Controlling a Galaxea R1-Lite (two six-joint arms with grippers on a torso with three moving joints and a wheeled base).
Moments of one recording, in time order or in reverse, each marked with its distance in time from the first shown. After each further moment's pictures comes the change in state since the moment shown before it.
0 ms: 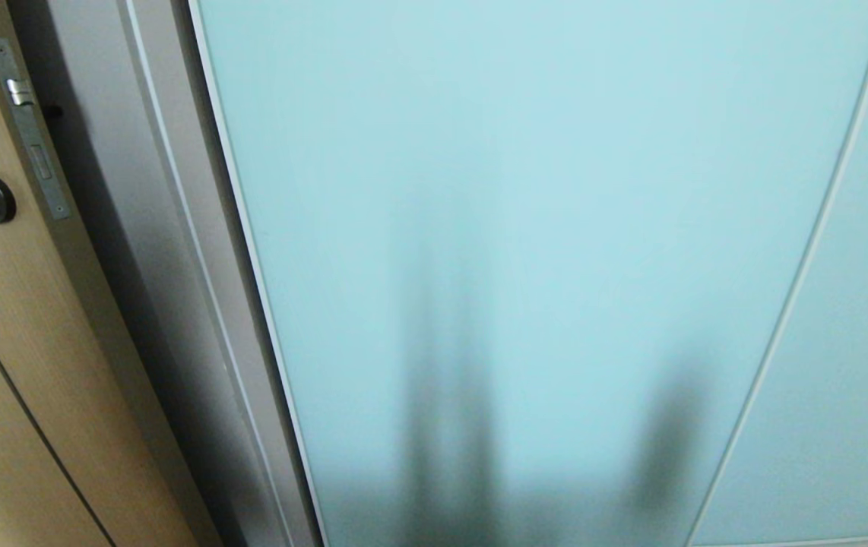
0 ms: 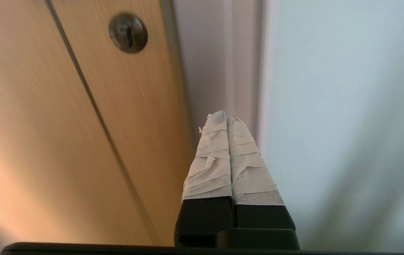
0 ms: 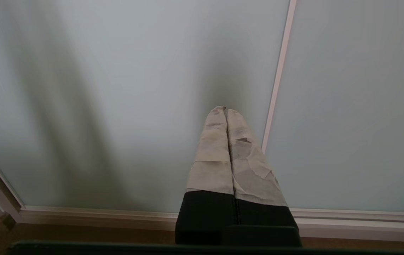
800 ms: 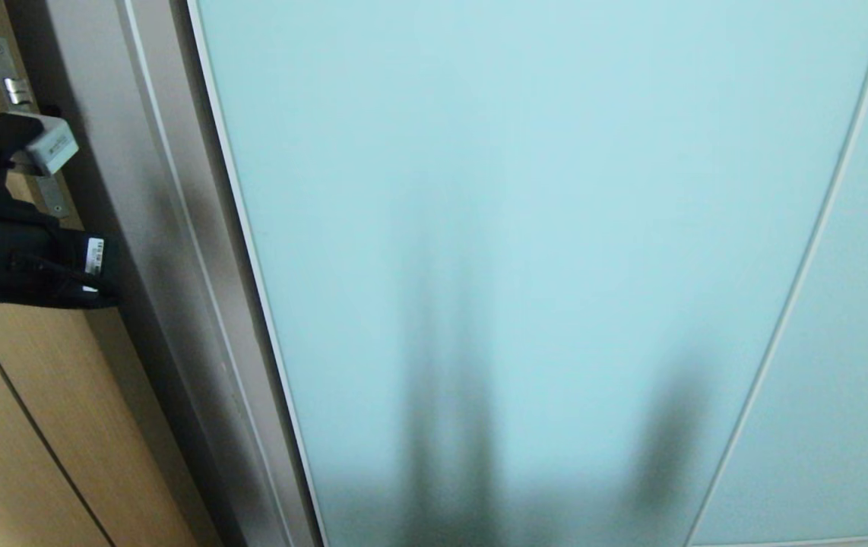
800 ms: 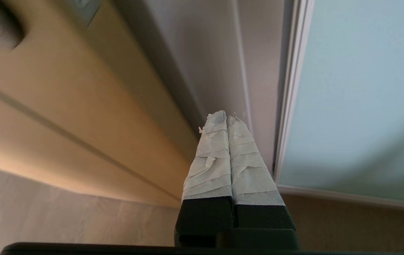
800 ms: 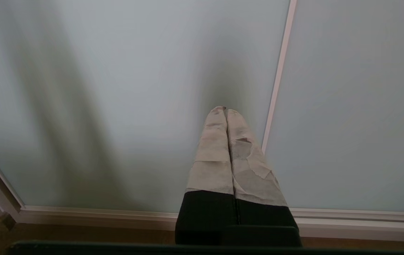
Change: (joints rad) left arm -0.001 0.574 -0.290 0.100 0.047 0.042; right arm 0.000 0.000 0.000 0.000 0.000 0.000
